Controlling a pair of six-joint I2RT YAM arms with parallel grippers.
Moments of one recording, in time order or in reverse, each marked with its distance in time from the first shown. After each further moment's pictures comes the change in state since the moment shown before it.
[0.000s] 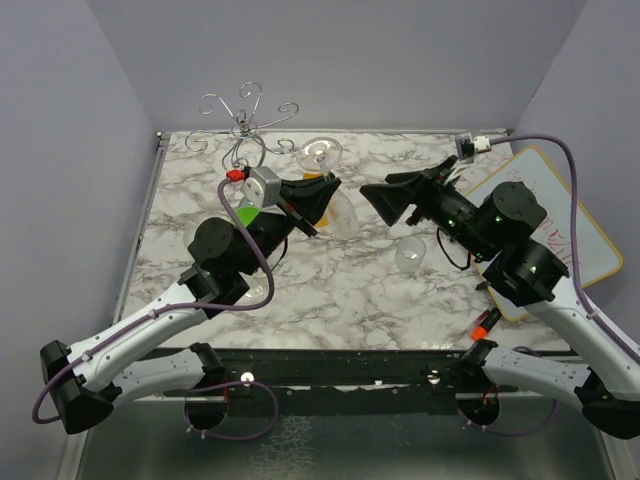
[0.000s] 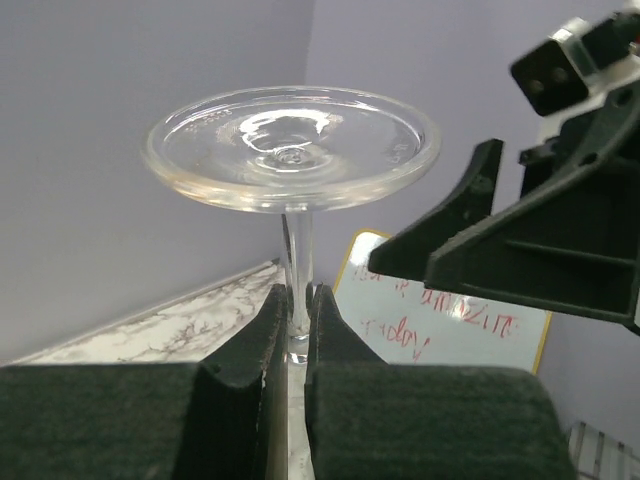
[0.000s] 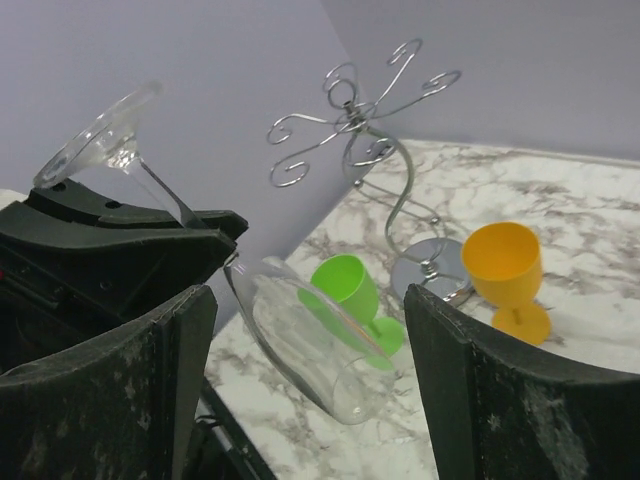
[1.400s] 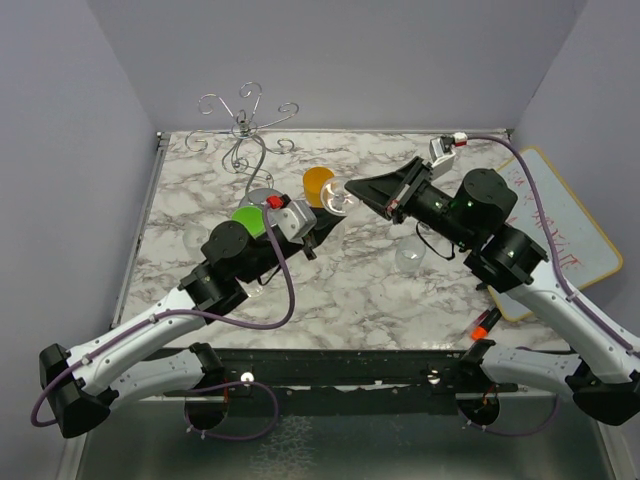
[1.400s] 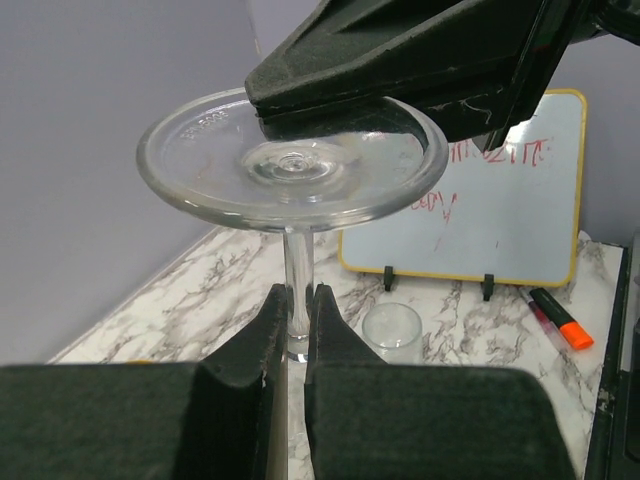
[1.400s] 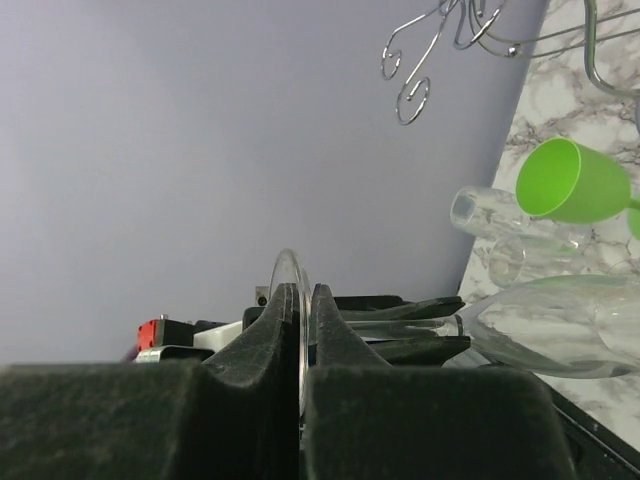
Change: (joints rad) left arm 0.000 -0.049 -0.085 -0.188 0.222 0.301; right arm 0.000 0.124 0.040 -0.013 -0.132 0.774
